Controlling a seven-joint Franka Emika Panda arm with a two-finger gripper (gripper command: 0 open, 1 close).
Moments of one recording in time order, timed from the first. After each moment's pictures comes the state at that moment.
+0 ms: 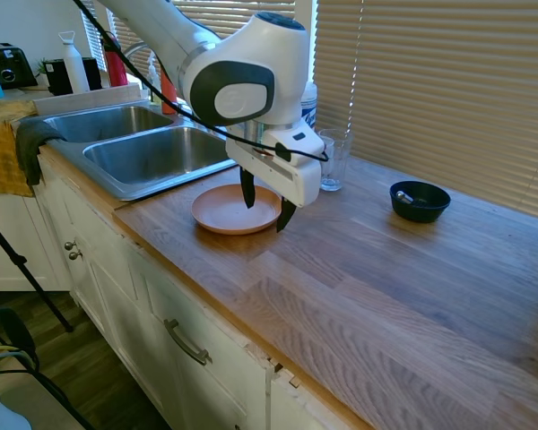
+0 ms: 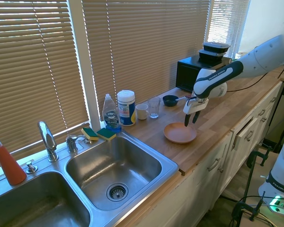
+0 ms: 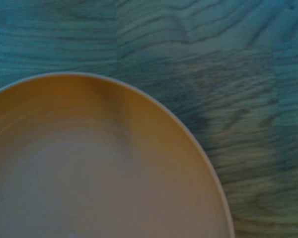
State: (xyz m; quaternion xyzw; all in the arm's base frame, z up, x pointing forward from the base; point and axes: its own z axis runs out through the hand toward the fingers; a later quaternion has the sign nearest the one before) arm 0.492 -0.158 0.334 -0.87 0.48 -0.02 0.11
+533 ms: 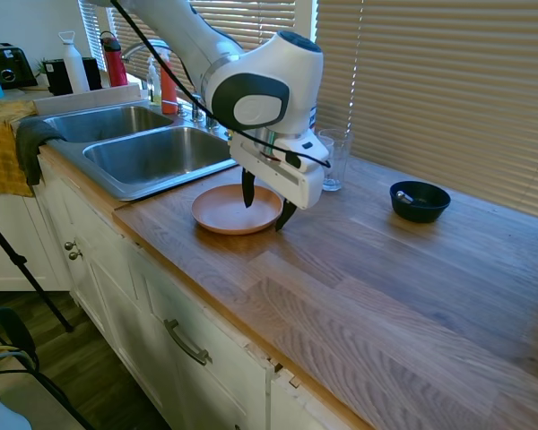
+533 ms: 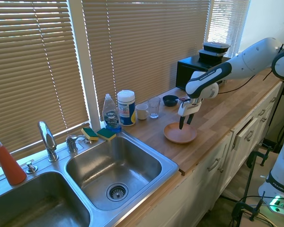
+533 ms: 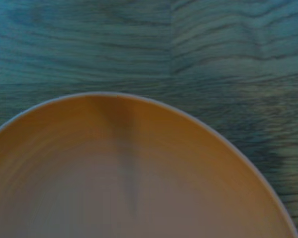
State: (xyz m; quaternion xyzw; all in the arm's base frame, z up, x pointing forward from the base) arm 0.521 -0.144 0.318 -0.88 0.46 0.01 0.12
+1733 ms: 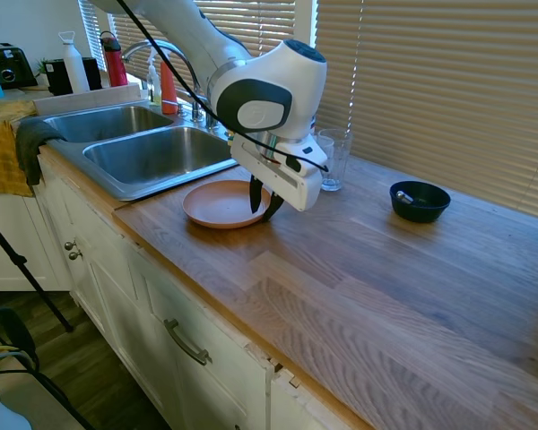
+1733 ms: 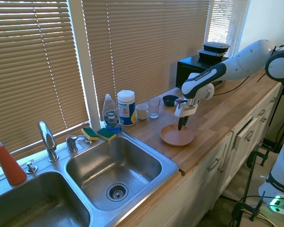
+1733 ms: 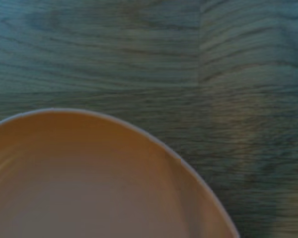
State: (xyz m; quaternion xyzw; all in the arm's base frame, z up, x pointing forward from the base) arm 0.533 -0.141 0.307 -0.88 0.46 0.02 0.15
